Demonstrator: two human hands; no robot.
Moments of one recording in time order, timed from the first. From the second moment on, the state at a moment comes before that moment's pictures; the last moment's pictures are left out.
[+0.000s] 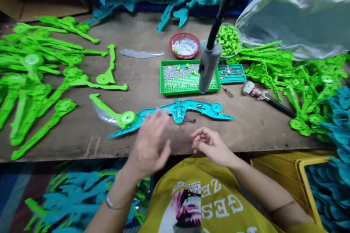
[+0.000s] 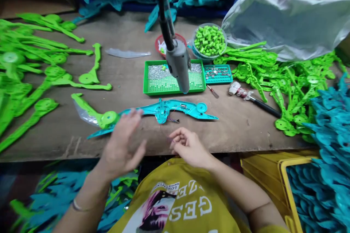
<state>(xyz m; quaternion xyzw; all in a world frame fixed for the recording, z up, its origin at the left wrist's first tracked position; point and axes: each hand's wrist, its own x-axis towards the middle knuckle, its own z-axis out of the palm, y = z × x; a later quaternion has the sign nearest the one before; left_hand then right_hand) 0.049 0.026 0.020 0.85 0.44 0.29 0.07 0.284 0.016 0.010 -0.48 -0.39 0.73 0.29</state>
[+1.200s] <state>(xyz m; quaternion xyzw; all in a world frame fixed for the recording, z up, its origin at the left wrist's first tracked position) 0.060 0.075 -0.060 0.84 0.42 0.32 0.09 0.589 0.146 0.021 -0.87 -0.47 0.00 0.14</state>
